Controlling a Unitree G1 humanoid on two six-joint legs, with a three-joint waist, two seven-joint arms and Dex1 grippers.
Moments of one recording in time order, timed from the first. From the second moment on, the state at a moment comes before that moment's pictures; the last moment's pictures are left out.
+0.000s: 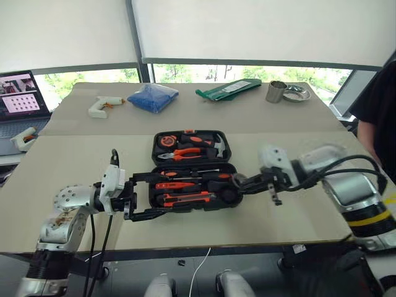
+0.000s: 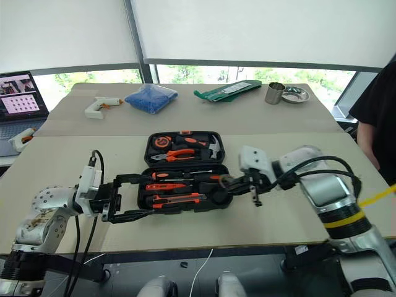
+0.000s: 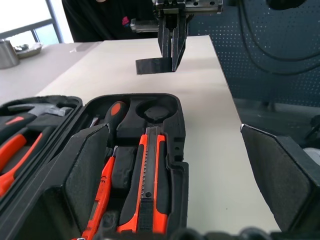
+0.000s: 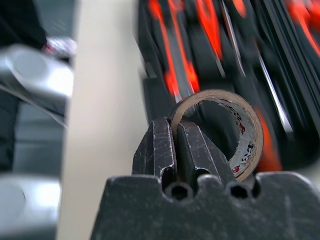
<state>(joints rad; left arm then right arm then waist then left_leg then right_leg) -0.21 0.67 0.10 -0.06 -0.54 0.04 -1.38 -0.66 -0.77 0.29 -0.13 0.25 0.52 1.38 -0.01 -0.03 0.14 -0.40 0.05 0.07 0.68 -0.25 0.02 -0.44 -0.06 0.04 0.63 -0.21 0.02</state>
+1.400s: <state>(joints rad) -0.41 0.57 0.12 0.24 -0.31 0.30 -0.74 -0.78 -0.62 0.19 0.50 0.02 0.07 1.03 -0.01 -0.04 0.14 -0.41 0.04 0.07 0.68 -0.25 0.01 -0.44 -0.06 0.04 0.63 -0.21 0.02</state>
